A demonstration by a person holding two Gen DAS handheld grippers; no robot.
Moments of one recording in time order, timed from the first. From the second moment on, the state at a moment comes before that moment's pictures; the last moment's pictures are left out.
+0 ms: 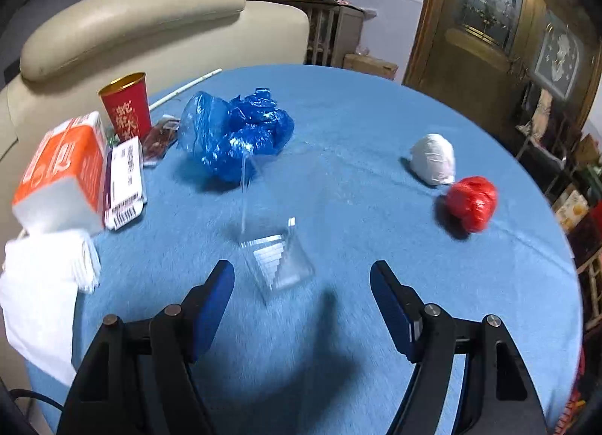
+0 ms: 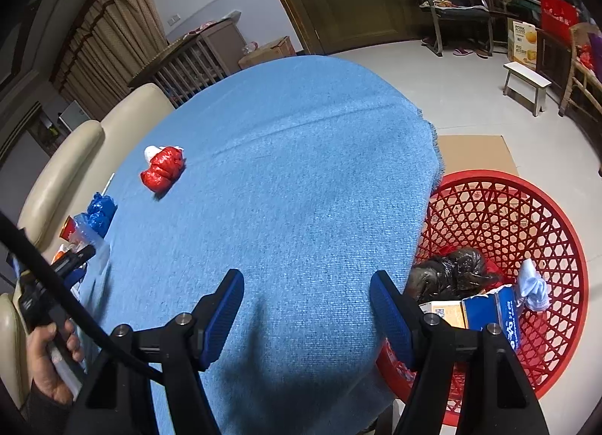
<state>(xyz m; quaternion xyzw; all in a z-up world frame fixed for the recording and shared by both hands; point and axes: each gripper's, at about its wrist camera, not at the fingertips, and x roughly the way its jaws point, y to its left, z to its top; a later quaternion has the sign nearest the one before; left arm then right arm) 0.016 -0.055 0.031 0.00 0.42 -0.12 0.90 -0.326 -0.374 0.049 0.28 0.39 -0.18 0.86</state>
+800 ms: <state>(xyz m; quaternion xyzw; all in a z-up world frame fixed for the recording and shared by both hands) 0.010 -0.025 0.026 -0.07 0.41 -0.20 0.88 -0.308 -0.362 0.045 0.27 0.40 -0.16 0.86</state>
